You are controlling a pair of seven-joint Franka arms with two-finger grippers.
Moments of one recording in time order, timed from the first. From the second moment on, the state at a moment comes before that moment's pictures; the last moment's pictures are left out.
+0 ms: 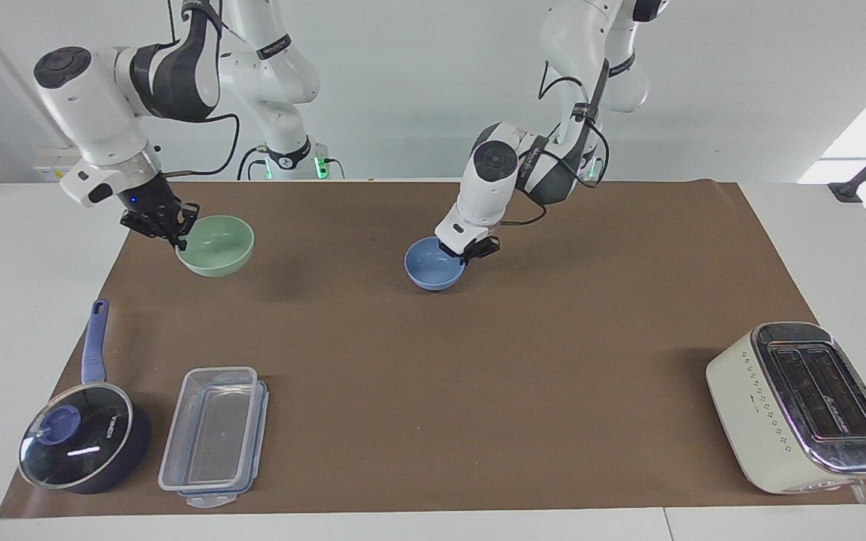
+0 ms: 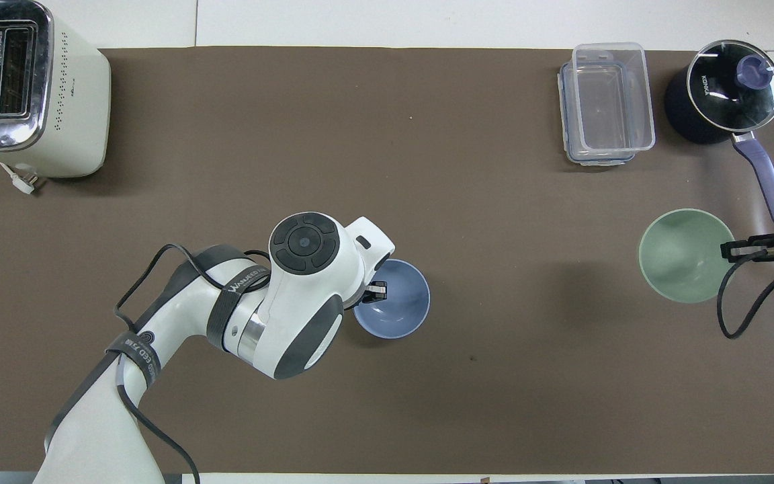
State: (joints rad) left arm -0.66 0.23 -0.06 -2.00 -0.16 2.13 -0.53; right arm -0.16 -0.16 0.04 -2.08 0.03 1.96 -0.17
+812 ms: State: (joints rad) left arm -0.29 0.05 -0.02 -1.76 -0.19 1.71 -0.39; right arm 0.24 -0.10 0.05 -1.97 0.04 1.92 0.41
